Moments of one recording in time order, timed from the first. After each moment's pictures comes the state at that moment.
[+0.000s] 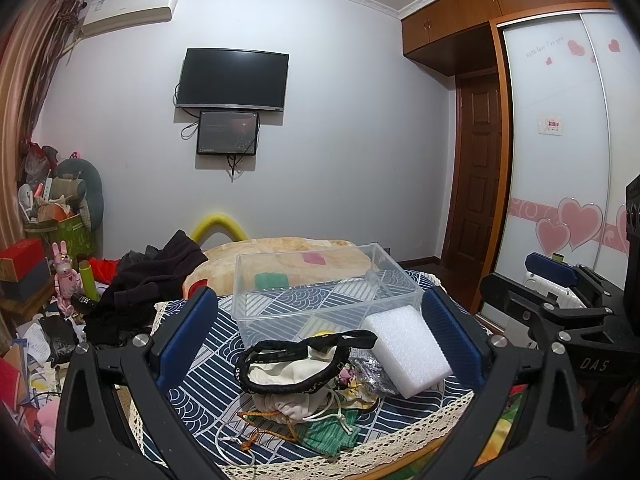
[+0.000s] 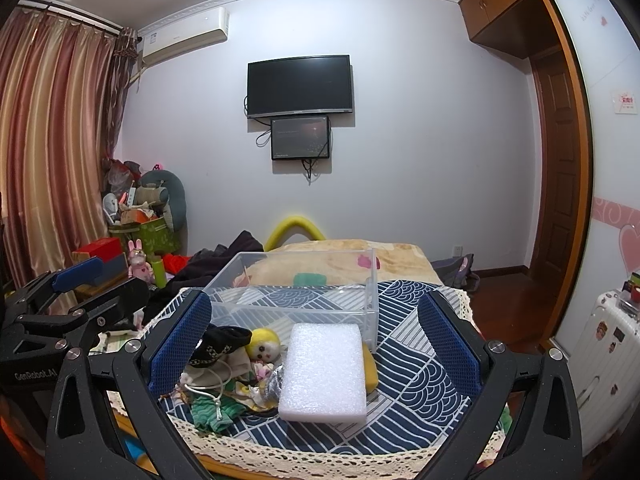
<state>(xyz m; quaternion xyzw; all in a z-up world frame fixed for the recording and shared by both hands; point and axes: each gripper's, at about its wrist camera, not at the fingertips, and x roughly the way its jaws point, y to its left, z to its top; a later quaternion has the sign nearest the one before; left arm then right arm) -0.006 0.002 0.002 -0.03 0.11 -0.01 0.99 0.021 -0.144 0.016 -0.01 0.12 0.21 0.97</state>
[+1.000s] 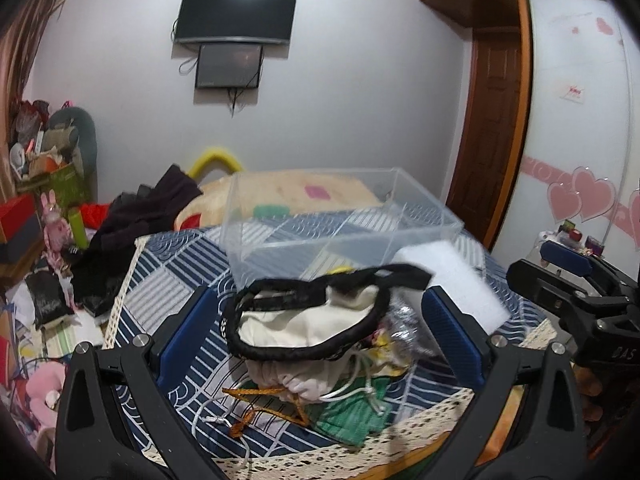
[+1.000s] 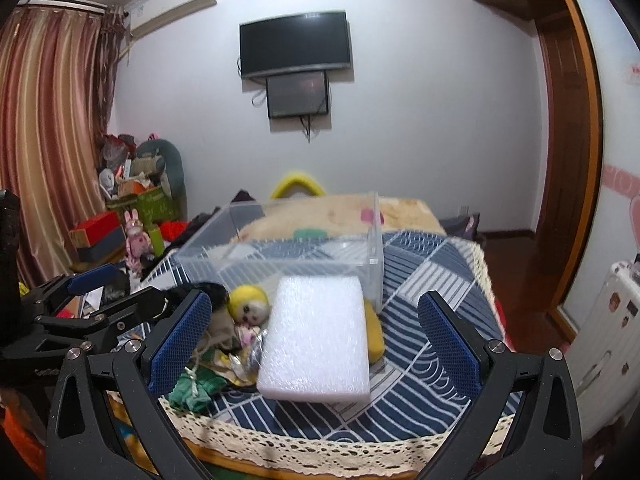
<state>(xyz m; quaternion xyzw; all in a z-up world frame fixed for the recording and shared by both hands) 0.056 0.022 -0.056 -0.05 0.23 -0.01 0.97 0.058 -0.145 -0.024 0.00 0.20 0.22 0.96</state>
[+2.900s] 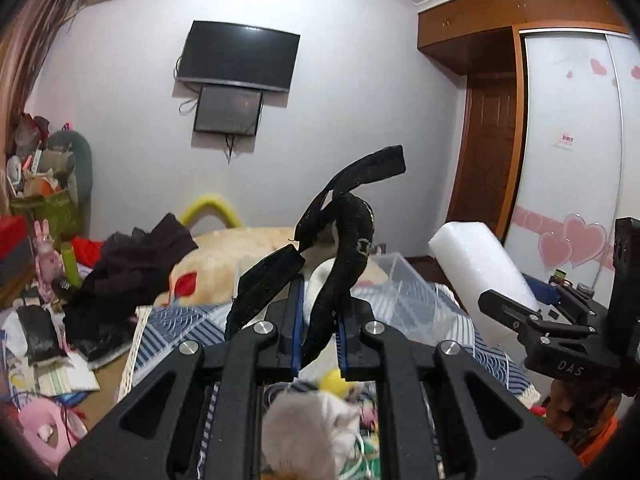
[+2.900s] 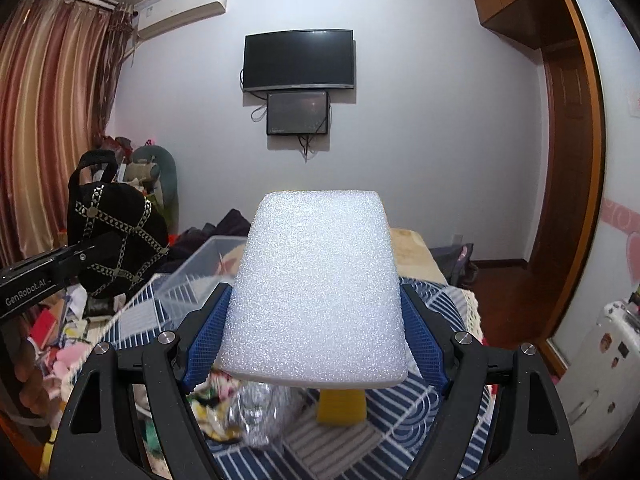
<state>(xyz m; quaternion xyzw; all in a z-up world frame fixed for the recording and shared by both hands) 0.068 0.050 0.011 -0.08 0.13 -0.02 0.99 0.094 -0.141 0.007 -0.03 0.15 0.21 0.96</state>
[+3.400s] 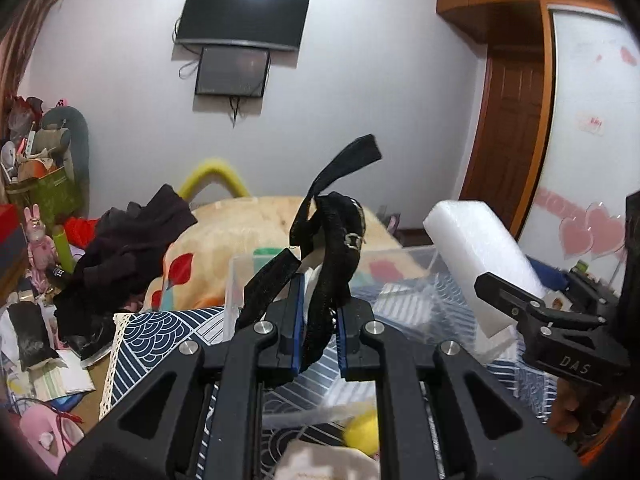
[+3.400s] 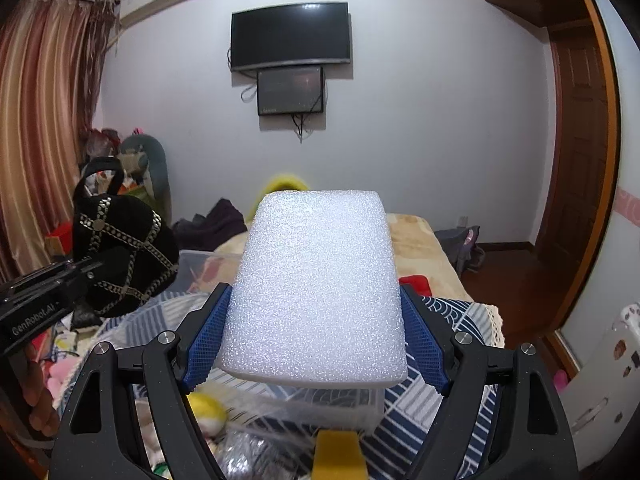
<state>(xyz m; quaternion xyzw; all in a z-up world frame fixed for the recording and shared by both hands) 0.173 0.062 -0.013 -0.08 0.21 -0.01 0.97 0.163 -0.112 -0.002 -0.04 0.20 0.20 0.96</state>
